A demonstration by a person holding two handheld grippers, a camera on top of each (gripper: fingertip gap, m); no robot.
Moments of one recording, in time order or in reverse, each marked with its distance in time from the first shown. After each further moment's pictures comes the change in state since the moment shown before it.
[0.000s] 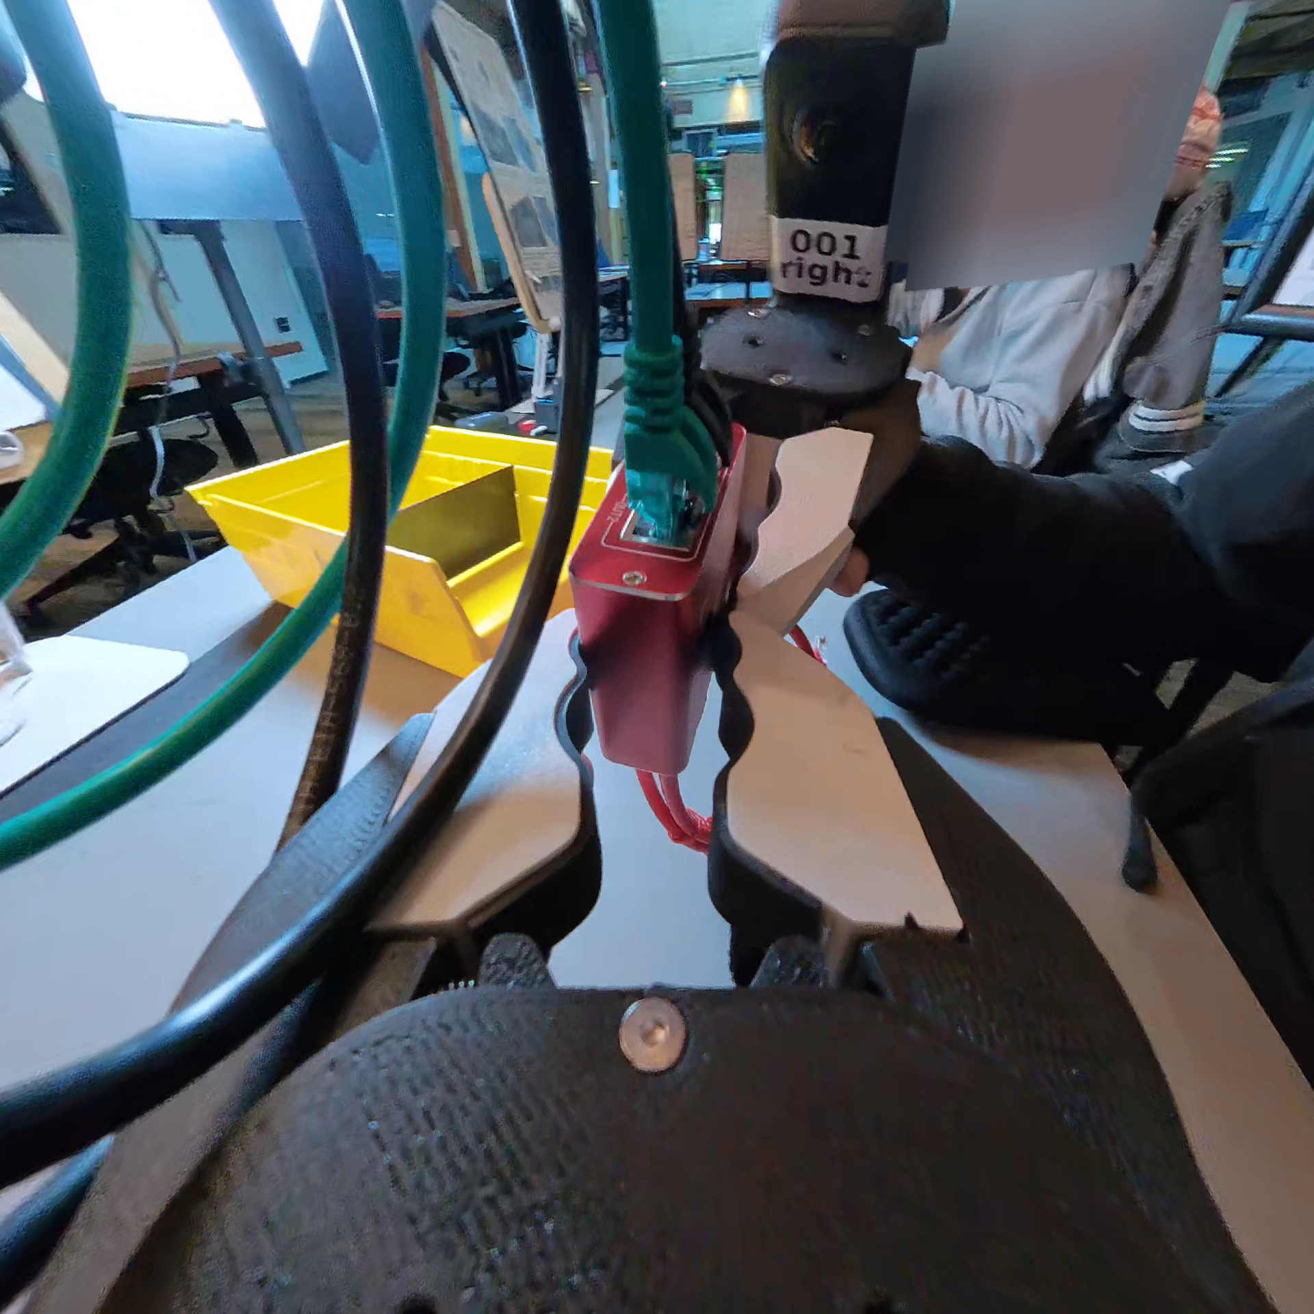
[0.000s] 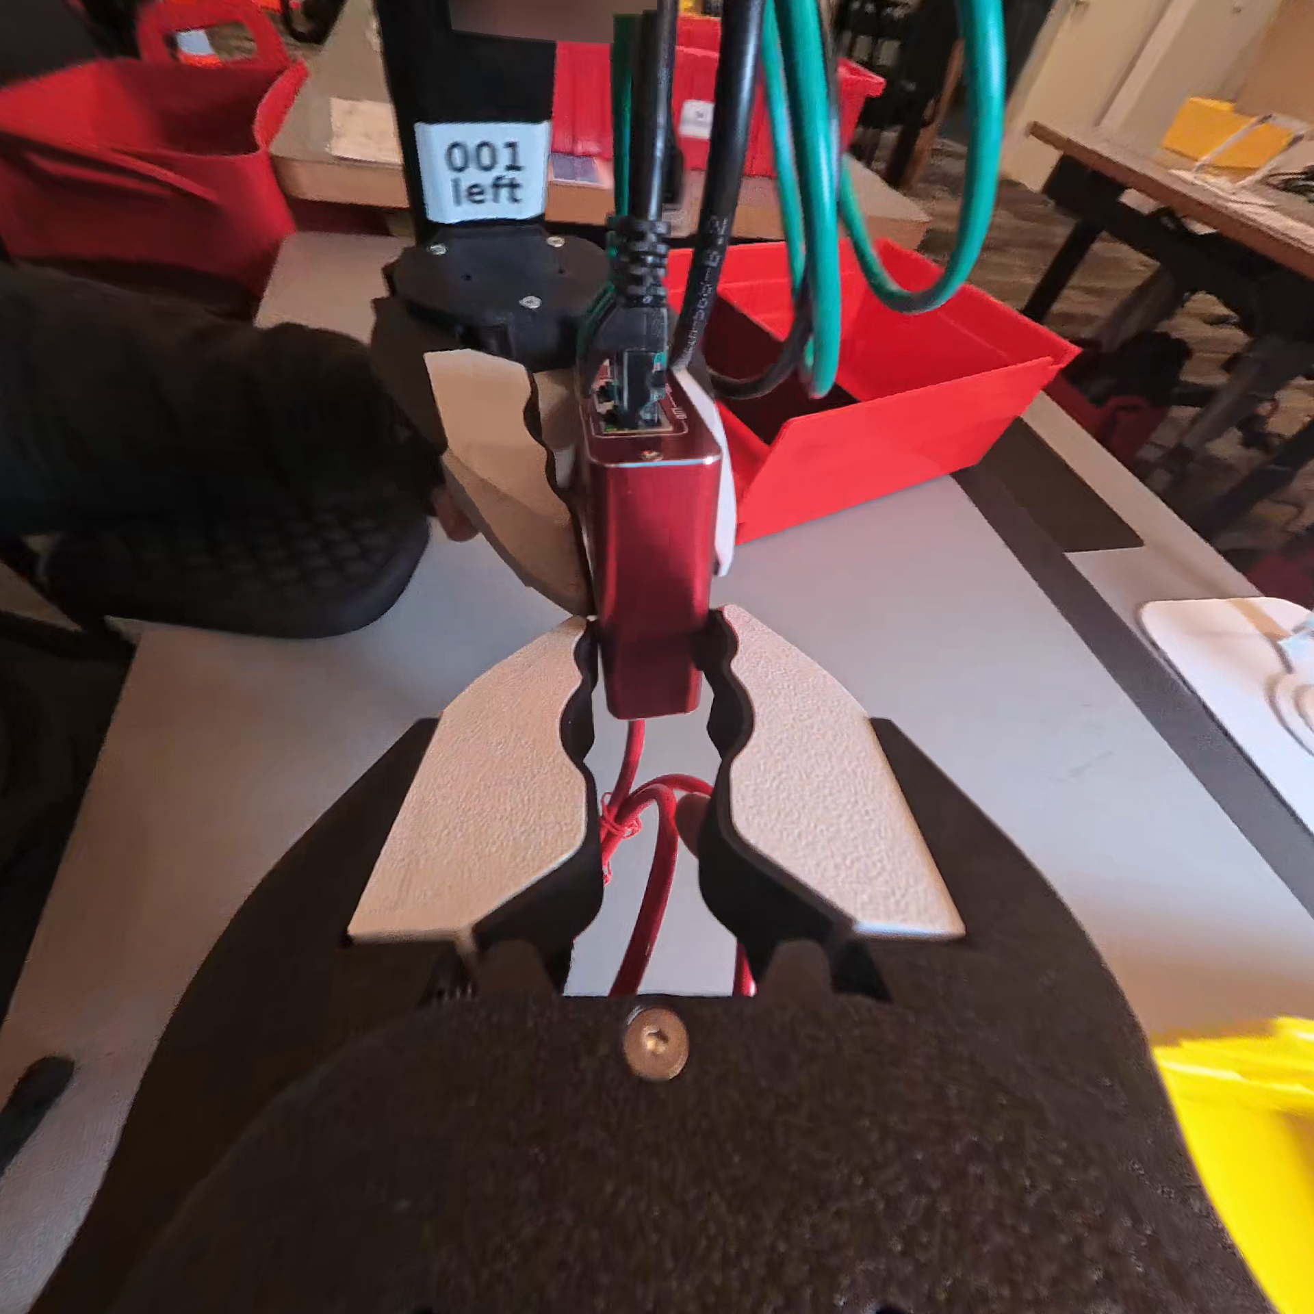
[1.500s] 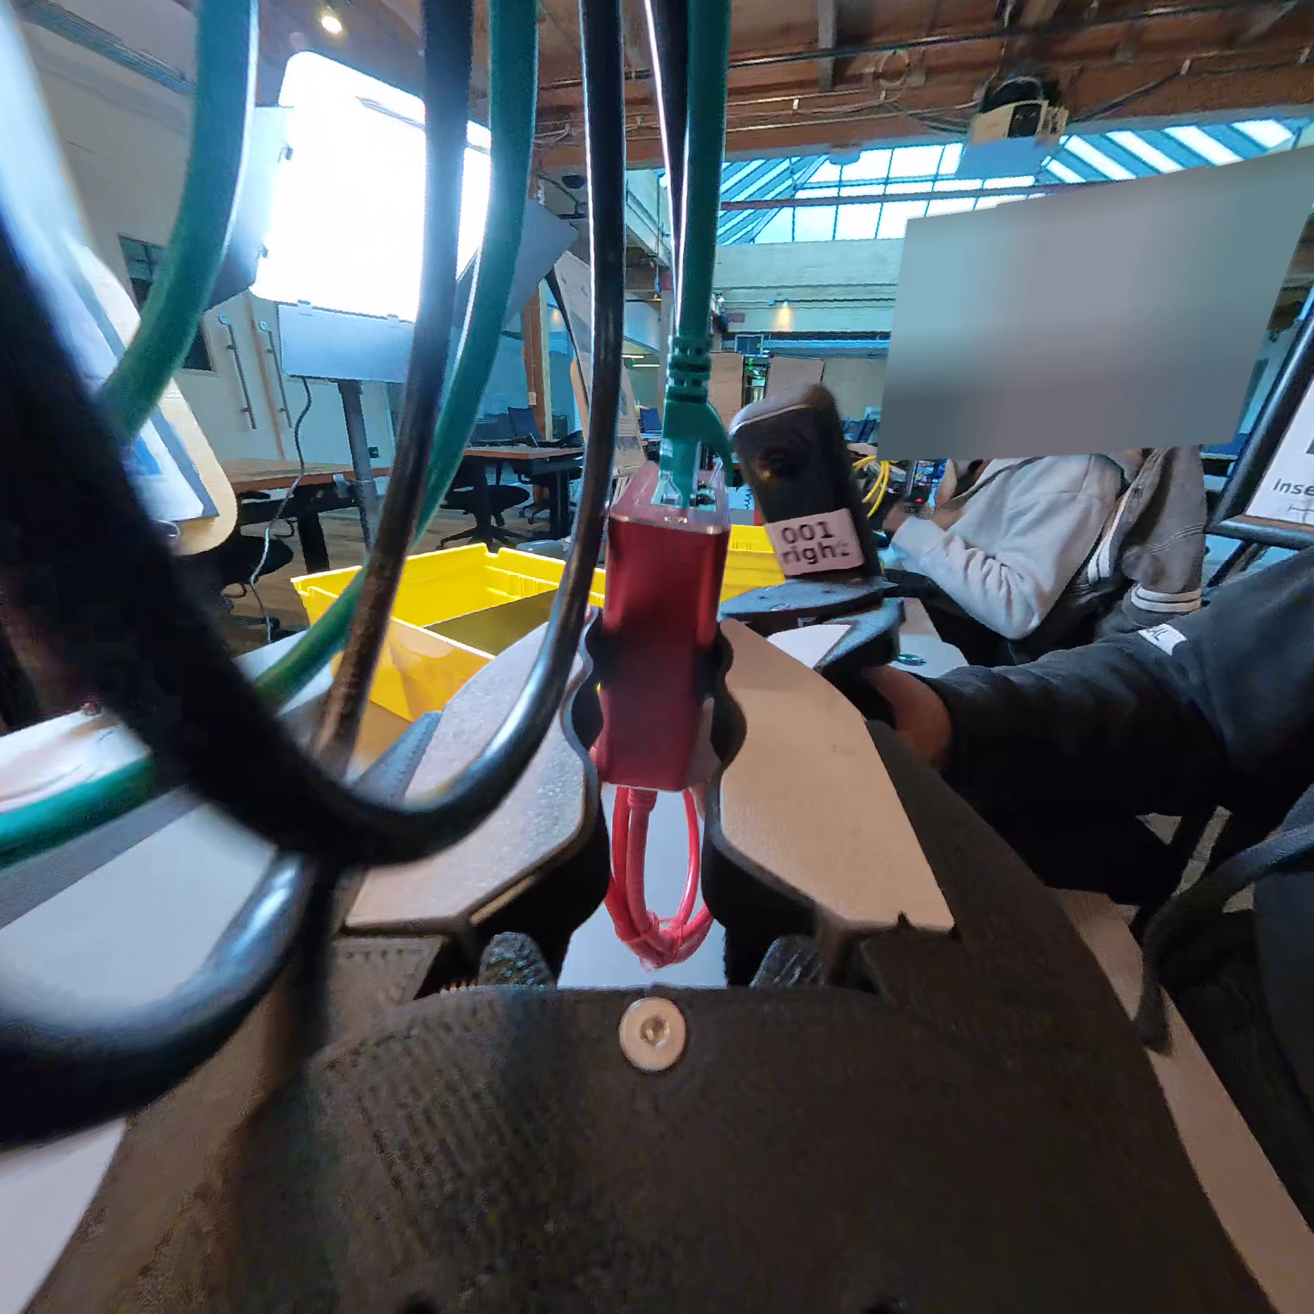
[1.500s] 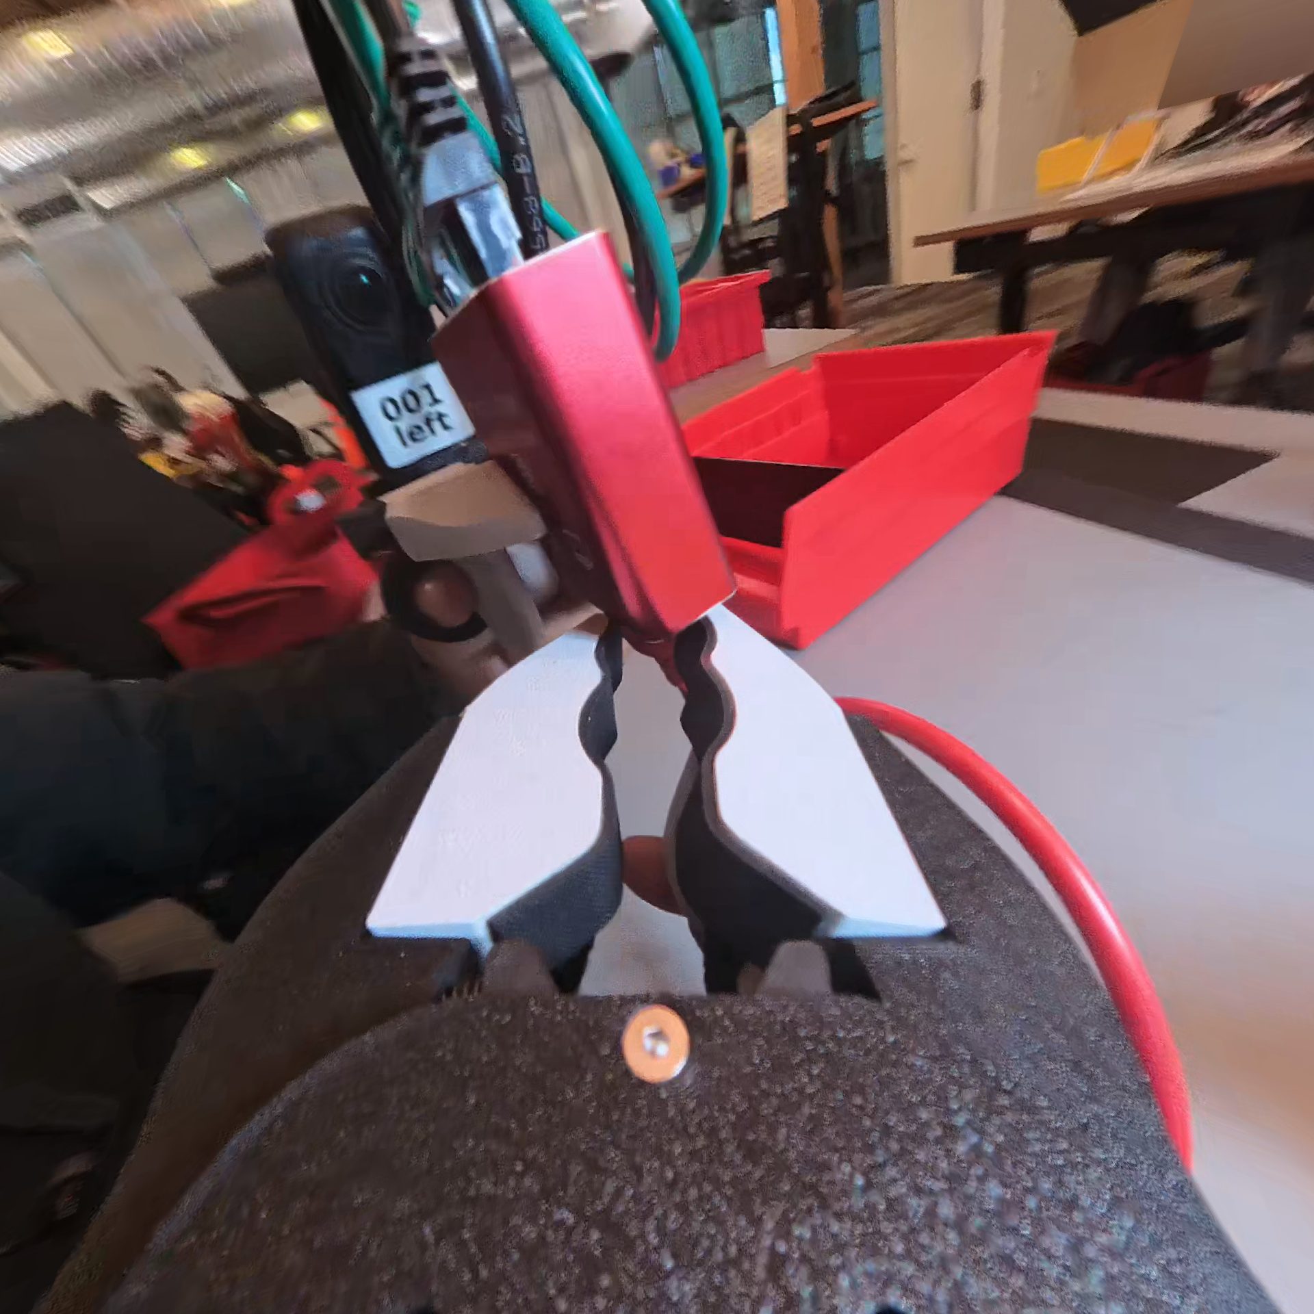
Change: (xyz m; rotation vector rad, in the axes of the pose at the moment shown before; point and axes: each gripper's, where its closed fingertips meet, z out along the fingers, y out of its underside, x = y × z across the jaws) left arm -0.015 -0.039 -0.023 0.226 -0.079 -0.065; right arm 0.003 -0.020 0.029 0.313 0.028 0.440
